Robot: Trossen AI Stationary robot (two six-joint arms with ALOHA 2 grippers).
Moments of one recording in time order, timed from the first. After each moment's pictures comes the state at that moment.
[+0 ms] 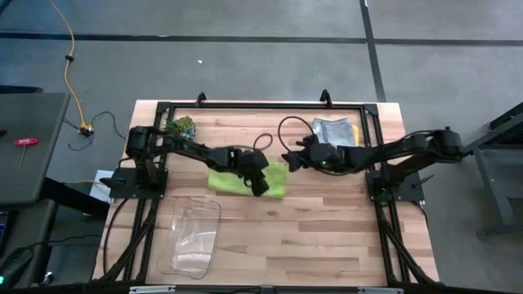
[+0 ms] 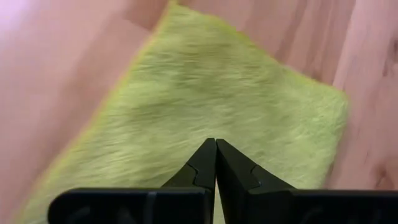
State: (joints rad) left arm 0.18 1.86 1.04 -0.13 -0.03 -0.40; right arm -0.03 1.35 0.65 0.21 0.34 0.95
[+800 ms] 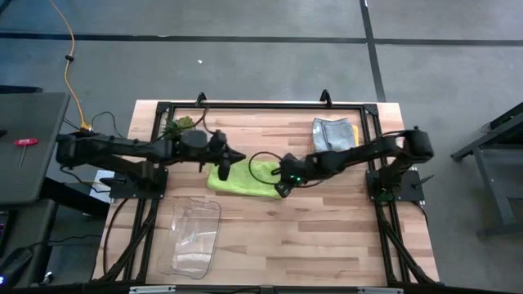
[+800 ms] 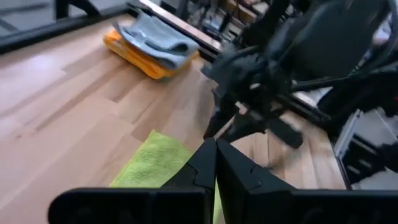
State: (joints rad) left arm 0.26 1.13 0.56 0.22 0.02 -0.46; right arm 0.04 1.69 1.02 -0.39 0.14 0.81
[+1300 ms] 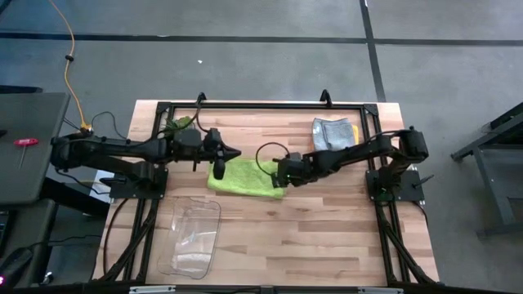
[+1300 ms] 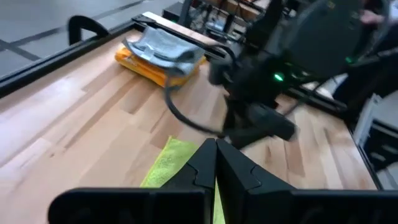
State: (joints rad) left arm 0.28 1.06 0.56 0.16 0.01 -0.32; right arm 0.03 1.72 1.04 -0.43 0.09 1.36
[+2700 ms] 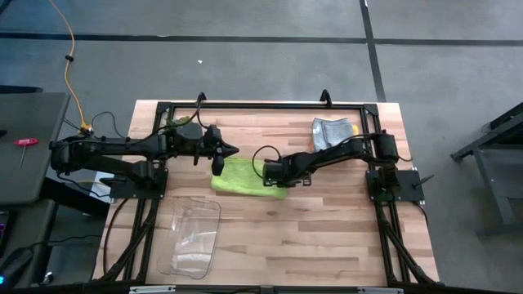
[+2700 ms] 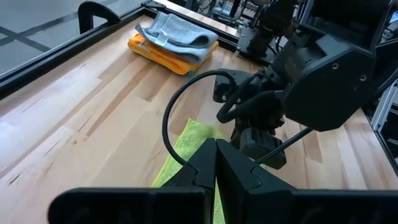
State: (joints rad) left arm 0.37 1.06 0.56 0.09 0.09 -0.26; right arm 0.01 2.03 1.28 -0.70 0.11 1.50
